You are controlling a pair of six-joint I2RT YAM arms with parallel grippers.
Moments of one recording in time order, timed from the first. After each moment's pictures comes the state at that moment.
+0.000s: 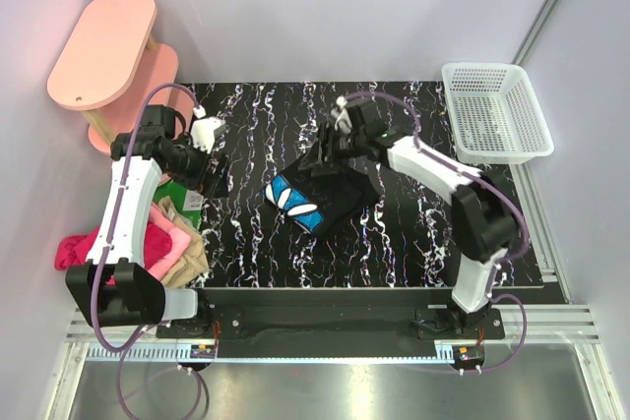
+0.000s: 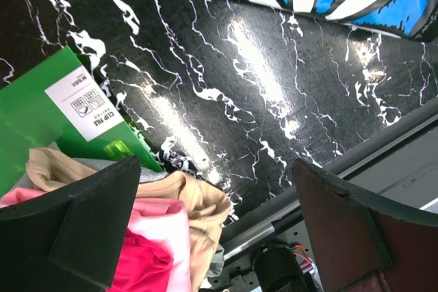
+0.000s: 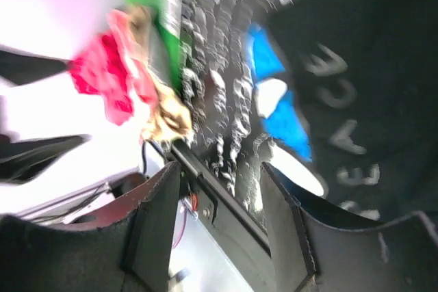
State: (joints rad) left arm 0.05 1.32 1.33 -1.16 0.42 0.47; right arm 0.56 1.82 1.45 -0.31 -0.56 0.78
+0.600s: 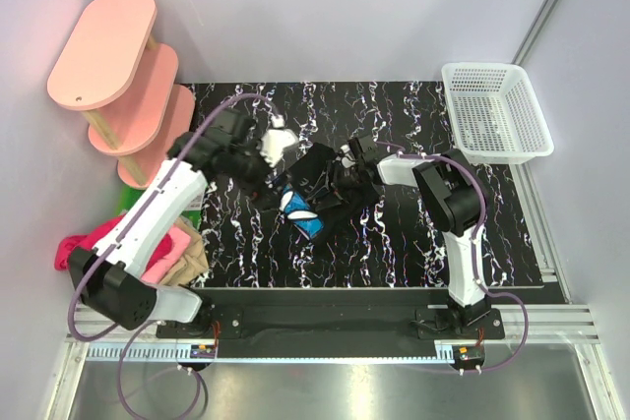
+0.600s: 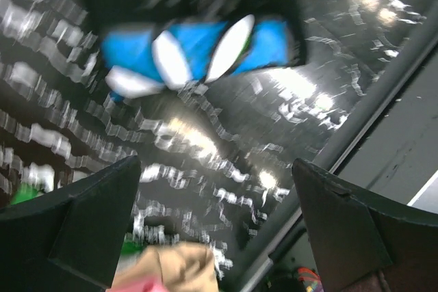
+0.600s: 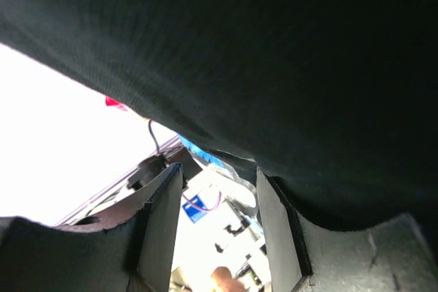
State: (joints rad) left arm -0.42 1.35 1.36 -1.06 0.37 0.40; right arm 0.51 2.13 1.26 -0.11 -0.84 1.00
